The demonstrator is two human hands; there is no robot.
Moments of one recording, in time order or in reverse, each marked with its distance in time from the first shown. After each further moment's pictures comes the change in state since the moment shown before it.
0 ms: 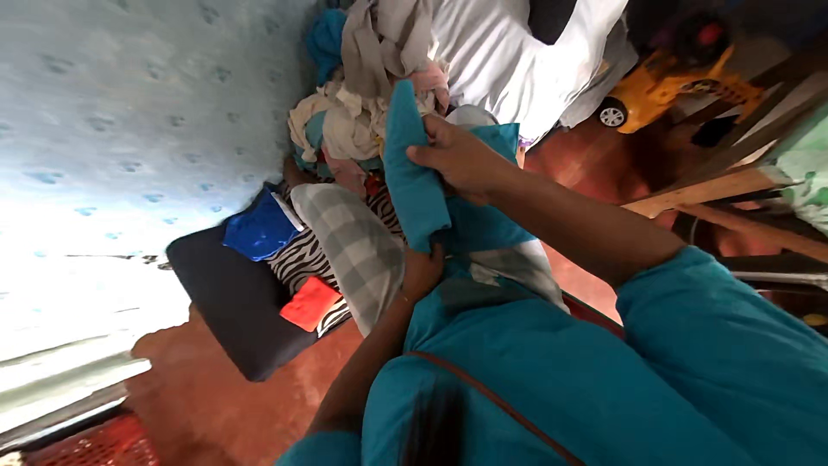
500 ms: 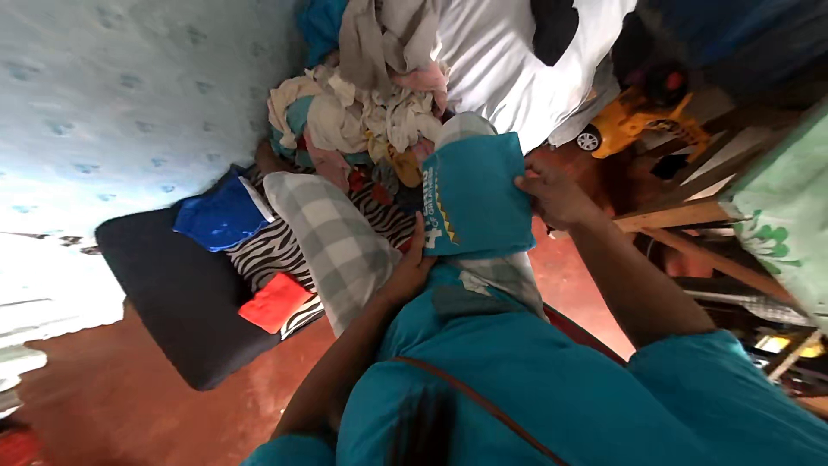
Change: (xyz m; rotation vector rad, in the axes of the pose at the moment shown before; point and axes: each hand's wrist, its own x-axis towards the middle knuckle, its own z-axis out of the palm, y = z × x) left_hand 0.011 -0.029 -0.003 -0.319 -0.405 0.039; right_hand -0.067 0.071 -0.116 -0.147 0.301 0.166
